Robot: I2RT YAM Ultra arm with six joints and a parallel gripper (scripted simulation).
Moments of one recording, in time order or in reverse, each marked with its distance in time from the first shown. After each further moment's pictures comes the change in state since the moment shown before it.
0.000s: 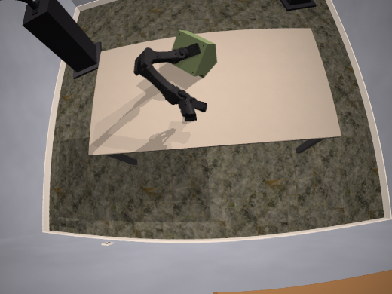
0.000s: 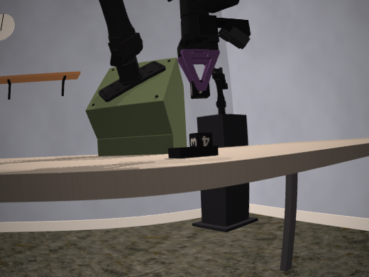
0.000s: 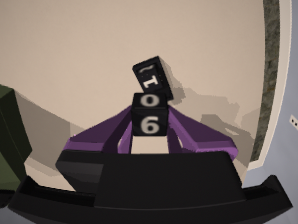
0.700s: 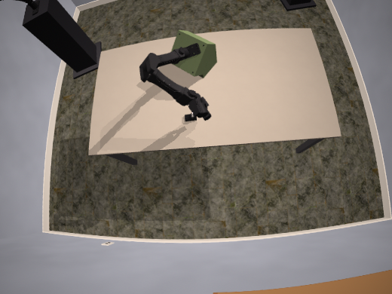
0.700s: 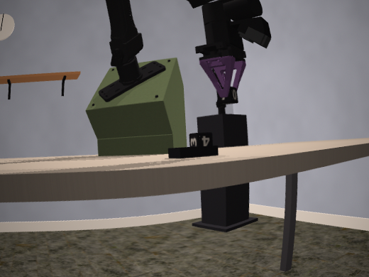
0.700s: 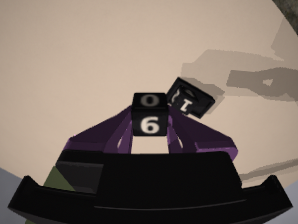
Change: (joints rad) arm 0.114 0.146 0.038 0.055 0.019 0.817
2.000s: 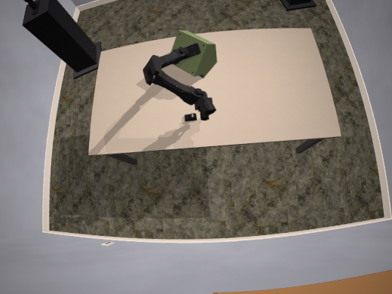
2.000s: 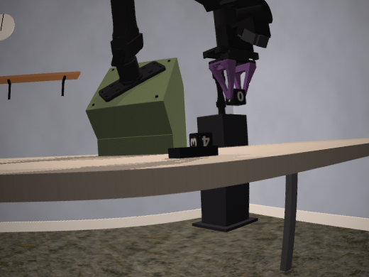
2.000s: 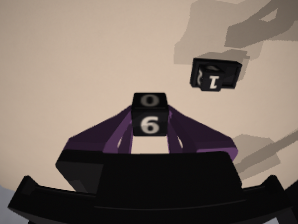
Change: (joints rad) arm 0.083 0.084 0.022 -0.022 0.060 0.594
